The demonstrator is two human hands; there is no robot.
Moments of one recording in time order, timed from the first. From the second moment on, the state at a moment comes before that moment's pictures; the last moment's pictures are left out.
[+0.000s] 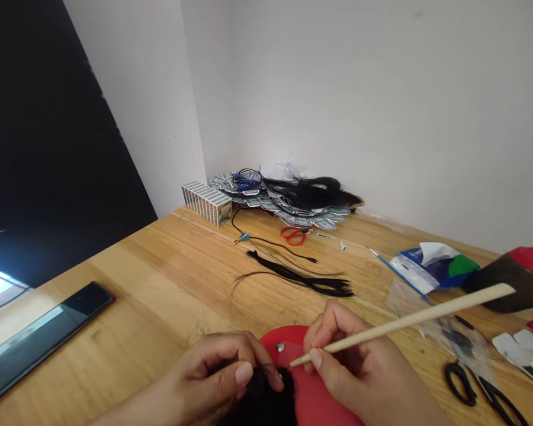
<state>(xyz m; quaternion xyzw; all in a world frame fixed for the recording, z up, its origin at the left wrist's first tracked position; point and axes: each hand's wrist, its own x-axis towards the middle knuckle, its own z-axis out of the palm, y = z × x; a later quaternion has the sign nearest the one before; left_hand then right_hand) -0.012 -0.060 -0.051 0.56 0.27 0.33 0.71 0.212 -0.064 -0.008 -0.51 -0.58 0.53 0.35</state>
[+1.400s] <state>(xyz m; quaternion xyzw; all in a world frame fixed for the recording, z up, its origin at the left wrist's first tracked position) -0.014 -0.051 -0.056 0.43 0.34 0.37 0.75 0.219 -0.063 -0.008 -0.45 -0.60 0.57 0.34</state>
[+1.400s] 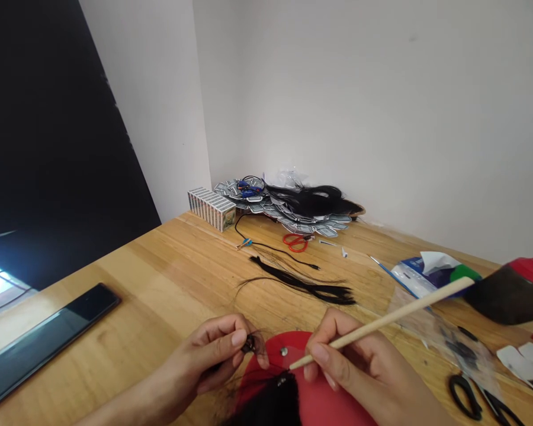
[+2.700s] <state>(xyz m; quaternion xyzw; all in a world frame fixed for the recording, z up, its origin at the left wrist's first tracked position) -0.018 -0.051 -0.061 0.47 0.37 0.37 0.71 0.226 -0.058 -0.015 -0.41 -0.63 0.58 0.33</state>
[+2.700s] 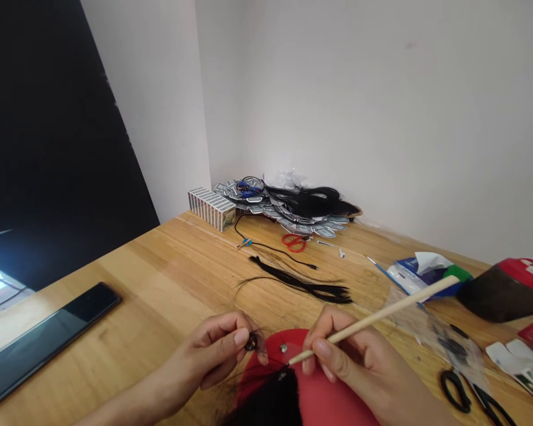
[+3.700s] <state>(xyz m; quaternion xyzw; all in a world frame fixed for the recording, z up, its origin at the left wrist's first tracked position) -0.019 -0.055 -0.061 0.47 0.31 0.37 0.74 0.221 -0.062 -0.015 -0.42 -0.62 0.56 0.35</state>
